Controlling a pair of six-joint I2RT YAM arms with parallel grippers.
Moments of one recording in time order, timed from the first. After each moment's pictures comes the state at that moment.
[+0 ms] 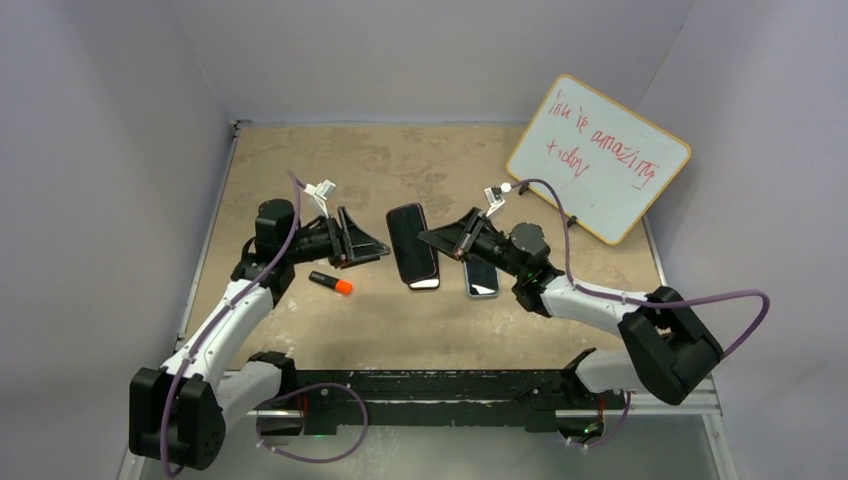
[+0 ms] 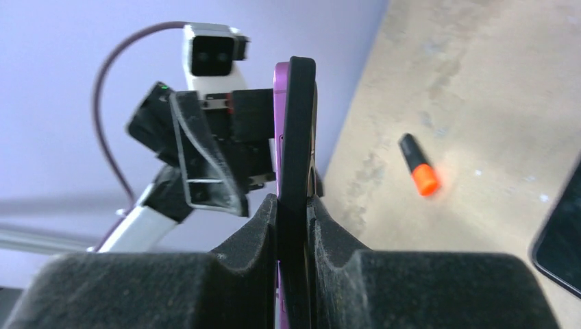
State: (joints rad) left arm -0.20 1.02 0.63 -0.04 0.92 -0.83; right arm 0.64 1.34 0.54 0.80 -0.39 1.22
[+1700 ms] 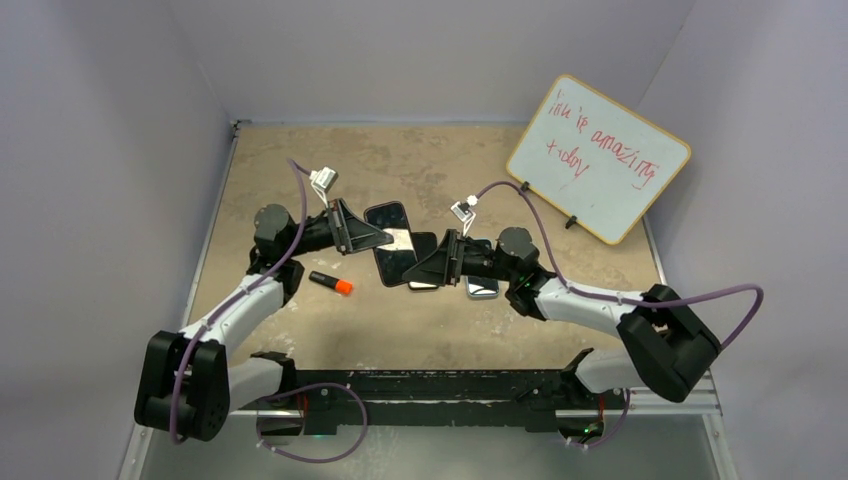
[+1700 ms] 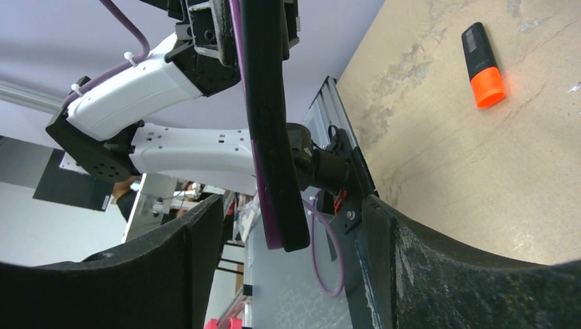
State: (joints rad) left arm -0.21 1.15 0.53 0.74 1.05 -1.20; right arm 0.73 1.34 0.54 0.80 -0.68 1.12
